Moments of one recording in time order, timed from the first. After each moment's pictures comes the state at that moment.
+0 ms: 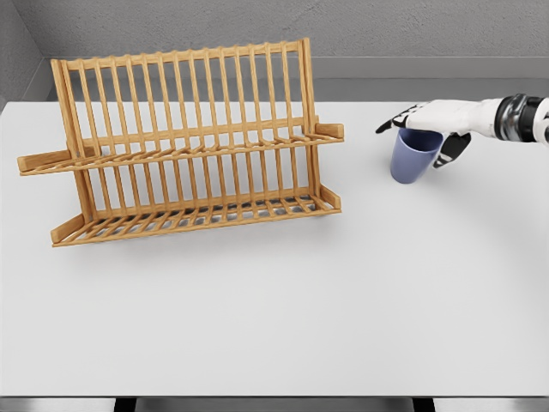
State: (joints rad) left arm 0.04 0.00 -0.14 -0.07 -0.02 0.06 -0.09; right arm -1.00 -0.68 0.88 -0.98 0.34 -0.54 0.61
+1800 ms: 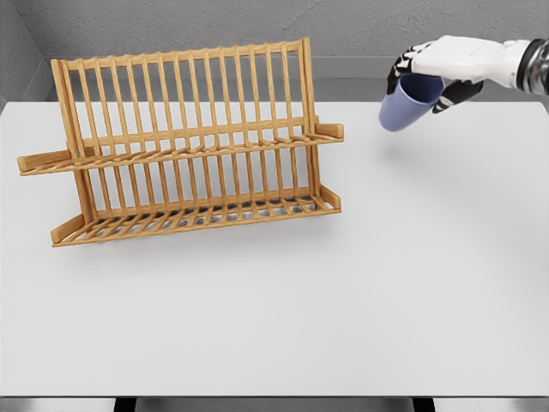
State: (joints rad) left arm 0.04 0.00 -0.14 -0.07 -0.02 0.06 -0.09; right arm -1.06 -0.72 0.77 -1.15 0.34 -0.53 0.61
